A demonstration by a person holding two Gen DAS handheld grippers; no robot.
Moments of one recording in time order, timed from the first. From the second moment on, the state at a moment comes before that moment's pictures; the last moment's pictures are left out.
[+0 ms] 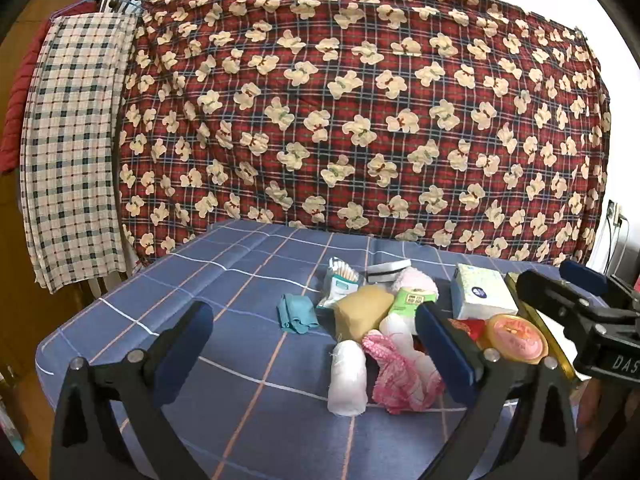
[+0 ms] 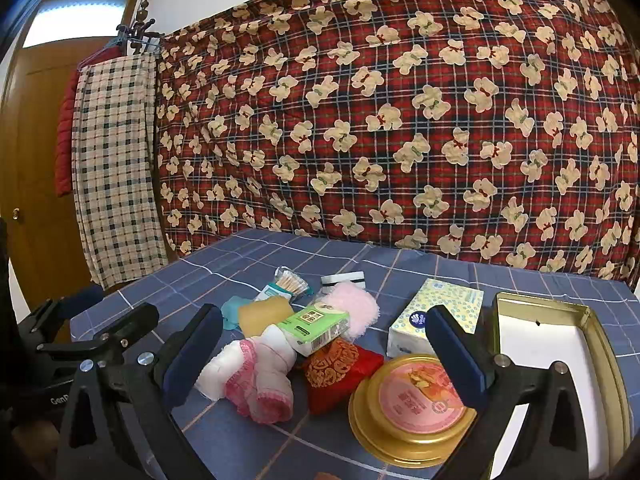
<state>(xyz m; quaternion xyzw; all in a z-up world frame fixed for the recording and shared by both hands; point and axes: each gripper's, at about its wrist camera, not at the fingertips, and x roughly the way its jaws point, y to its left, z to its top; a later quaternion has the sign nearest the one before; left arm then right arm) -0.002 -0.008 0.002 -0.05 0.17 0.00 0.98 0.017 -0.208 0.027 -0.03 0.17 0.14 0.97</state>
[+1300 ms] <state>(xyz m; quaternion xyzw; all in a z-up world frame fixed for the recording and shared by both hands) 0.007 0.000 -0.026 -0.06 0.19 0.01 0.98 0.028 -0.195 0.005 -0.05 0.21 0.13 0.97</state>
